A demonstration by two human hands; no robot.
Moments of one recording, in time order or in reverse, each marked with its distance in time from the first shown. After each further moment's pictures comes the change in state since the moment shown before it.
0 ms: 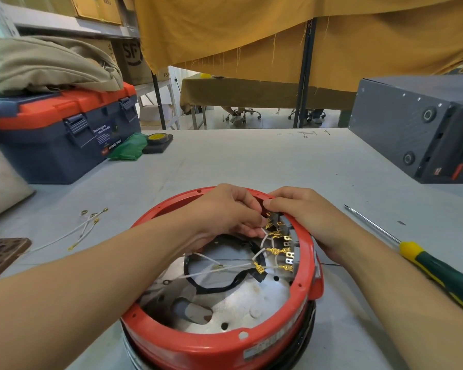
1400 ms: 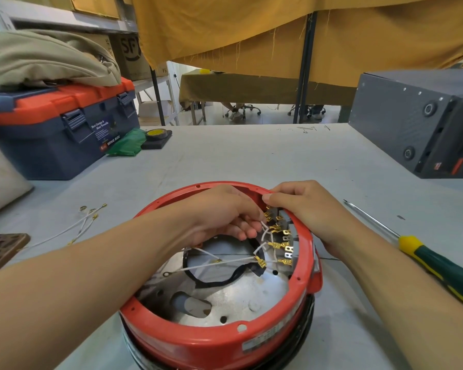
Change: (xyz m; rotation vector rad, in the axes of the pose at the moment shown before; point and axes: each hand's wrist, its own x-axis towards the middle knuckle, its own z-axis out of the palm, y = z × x) left_hand -0.003 0.003 0.001 0.033 -0.076 -0.112; right_hand -0.006 -0.002 0.000 -0.114 0.067 -0.073
